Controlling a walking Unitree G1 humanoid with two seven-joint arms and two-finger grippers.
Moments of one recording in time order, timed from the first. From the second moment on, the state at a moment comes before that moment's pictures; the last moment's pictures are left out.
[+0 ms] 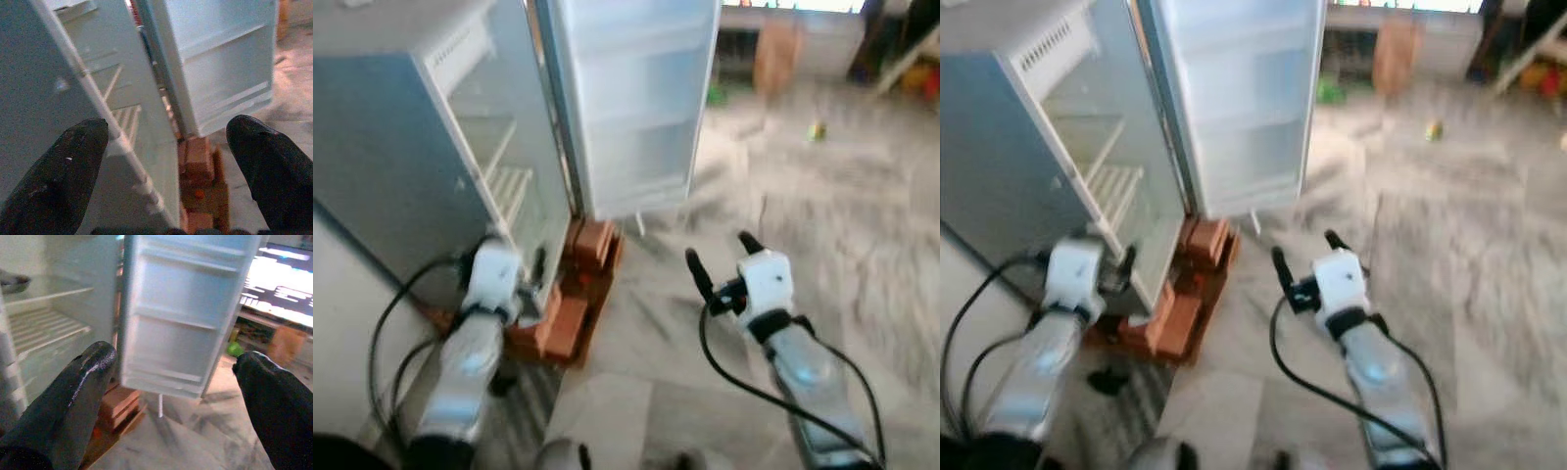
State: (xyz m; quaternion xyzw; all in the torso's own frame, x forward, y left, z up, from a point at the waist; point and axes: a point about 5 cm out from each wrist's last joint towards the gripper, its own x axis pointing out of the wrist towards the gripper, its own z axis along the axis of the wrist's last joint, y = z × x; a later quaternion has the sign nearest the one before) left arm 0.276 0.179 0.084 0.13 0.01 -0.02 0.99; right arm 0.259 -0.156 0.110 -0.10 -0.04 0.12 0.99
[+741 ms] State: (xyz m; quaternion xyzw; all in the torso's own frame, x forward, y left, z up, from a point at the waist) left arm 0.279 0.148 0.104 0.12 -0.01 -0.07 0.99; right arm 0.270 -0.154 0.105 -0.01 -0.02 0.05 1.00
